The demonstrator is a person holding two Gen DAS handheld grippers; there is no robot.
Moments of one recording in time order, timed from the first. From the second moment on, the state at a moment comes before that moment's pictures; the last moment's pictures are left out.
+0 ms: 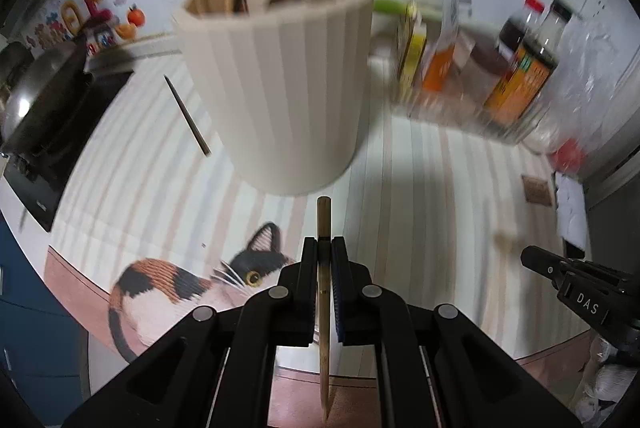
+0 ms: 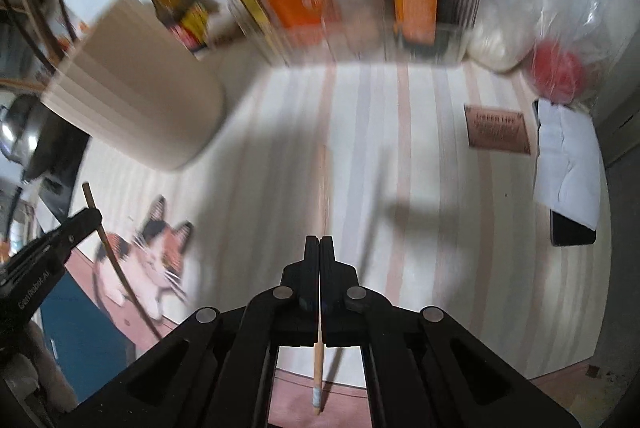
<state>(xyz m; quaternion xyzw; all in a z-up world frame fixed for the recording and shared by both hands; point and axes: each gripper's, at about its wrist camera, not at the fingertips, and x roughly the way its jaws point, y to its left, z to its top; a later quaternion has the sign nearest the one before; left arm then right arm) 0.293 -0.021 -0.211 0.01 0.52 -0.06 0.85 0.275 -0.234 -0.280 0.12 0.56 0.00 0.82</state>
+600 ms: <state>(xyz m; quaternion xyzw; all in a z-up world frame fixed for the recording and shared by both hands) 0.316 0.015 -0.213 0.02 0.51 0.02 0.86 0.339 -0.202 -0.371 0.11 0.69 -0.03 0.72</state>
